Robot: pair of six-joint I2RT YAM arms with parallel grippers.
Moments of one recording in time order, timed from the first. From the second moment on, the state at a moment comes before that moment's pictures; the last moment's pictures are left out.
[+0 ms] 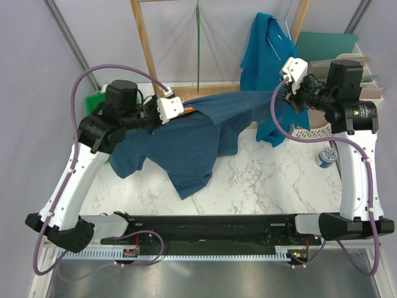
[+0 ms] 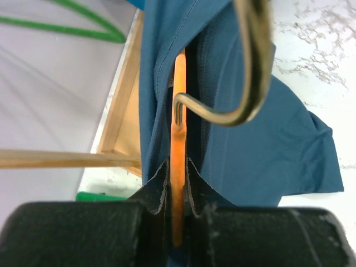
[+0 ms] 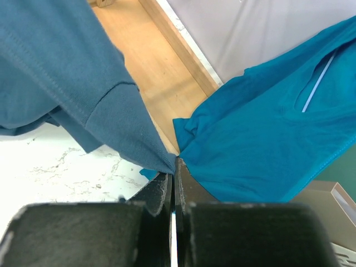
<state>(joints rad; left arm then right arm) -0.47 1.25 1.67 -0.92 0.37 0.76 0.01 1.32 1.80 -0.96 -0.66 -0.74</state>
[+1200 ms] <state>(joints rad) -0.65 1.18 1.61 -0.94 0.37 0.70 0.01 1.33 1.68 -0.93 -0.64 -0.81</state>
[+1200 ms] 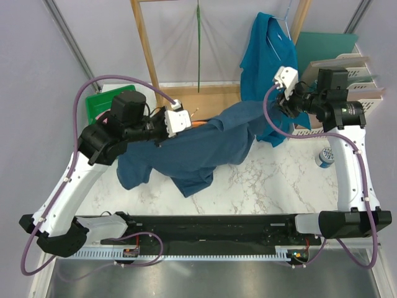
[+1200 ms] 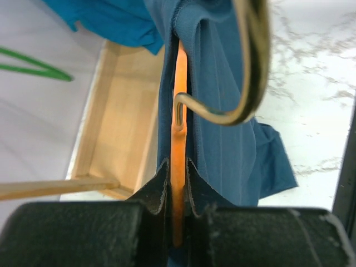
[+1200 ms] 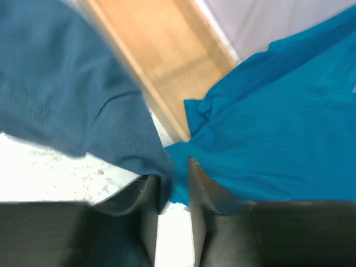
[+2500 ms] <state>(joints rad) -0.61 1.32 1.81 -1.01 0.40 0.53 0.14 1.08 1.08 -0.35 -0.72 -0.65</state>
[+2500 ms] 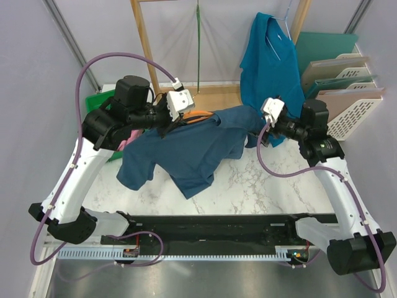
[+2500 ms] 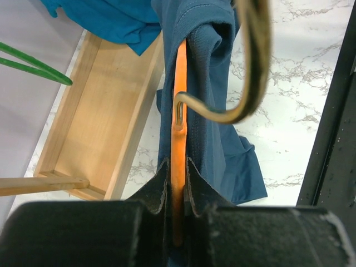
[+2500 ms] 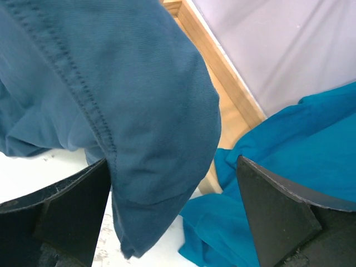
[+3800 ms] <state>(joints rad) -0.56 1.34 1.83 -1.03 0.47 0.45 0.31 0.98 0.95 -0.21 -0.36 -0.91</state>
